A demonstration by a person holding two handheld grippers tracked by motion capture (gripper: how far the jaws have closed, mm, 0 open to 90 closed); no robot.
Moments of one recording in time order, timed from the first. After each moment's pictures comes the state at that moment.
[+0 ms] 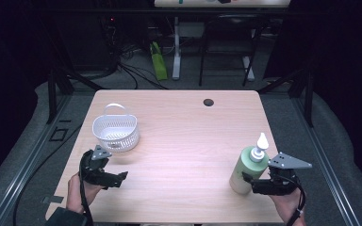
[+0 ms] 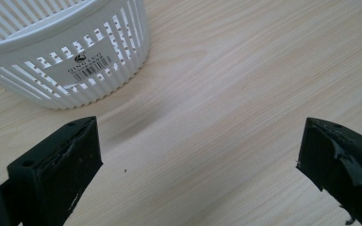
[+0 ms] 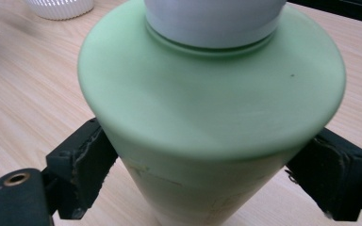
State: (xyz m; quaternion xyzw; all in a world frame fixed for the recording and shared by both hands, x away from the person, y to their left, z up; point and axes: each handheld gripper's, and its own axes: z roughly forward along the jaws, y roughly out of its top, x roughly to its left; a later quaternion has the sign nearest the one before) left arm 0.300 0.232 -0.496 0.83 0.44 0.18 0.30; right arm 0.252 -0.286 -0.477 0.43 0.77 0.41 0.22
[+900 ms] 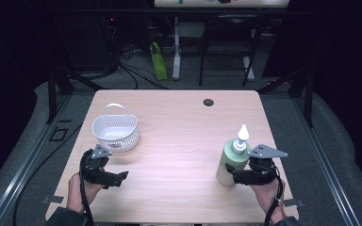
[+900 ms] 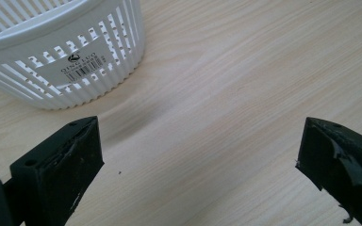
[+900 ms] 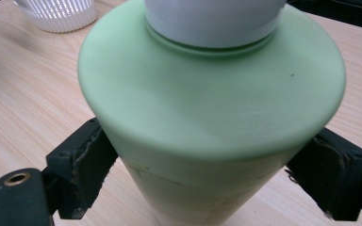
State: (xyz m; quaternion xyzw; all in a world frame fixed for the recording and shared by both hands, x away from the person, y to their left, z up) left arm 0.303 0.232 -0.497 0.83 0.44 0.16 0.31; right arm 0.279 -0.242 -0.477 0.43 0.77 0.41 0.22
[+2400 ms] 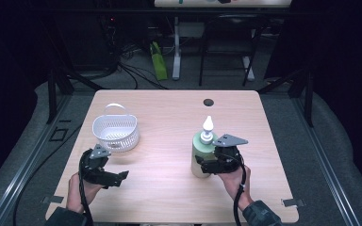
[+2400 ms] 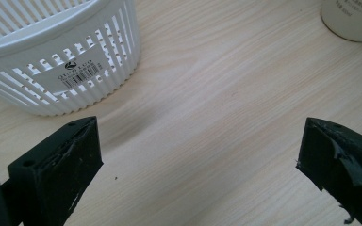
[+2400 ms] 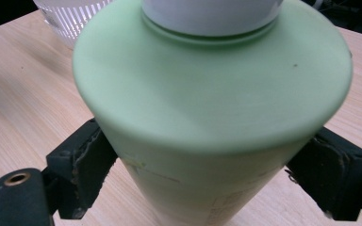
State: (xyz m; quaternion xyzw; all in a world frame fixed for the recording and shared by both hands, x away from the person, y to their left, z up) left arm 0.302 0.233 -0.495 0.83 0.43 0.16 0.32; right arm 0.317 -0.162 -0.481 0.40 0.79 0.42 0.20
